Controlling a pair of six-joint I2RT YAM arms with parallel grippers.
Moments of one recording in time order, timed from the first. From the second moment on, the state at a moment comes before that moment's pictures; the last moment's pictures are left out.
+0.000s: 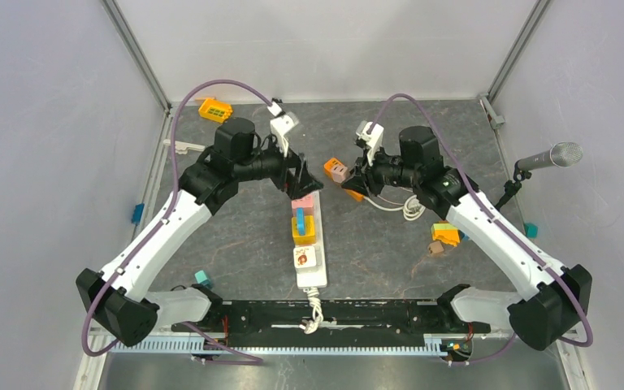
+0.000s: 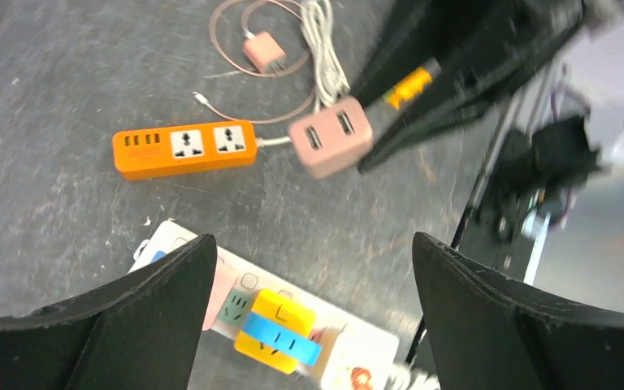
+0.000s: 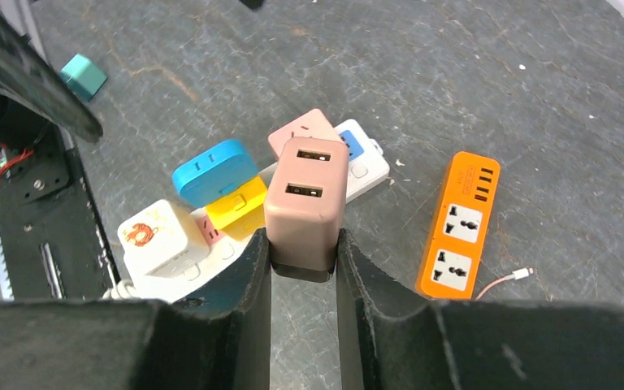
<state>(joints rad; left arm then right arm) -0.56 1.23 1.28 -0.44 0.48 -0.11 0.54 1.23 1.12 -0.34 -0.52 -0.16</state>
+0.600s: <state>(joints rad) -0.64 1.30 1.27 -0.54 0.84 0.48 0.62 1.26 1.18 -0.56 -0.71 -0.38</state>
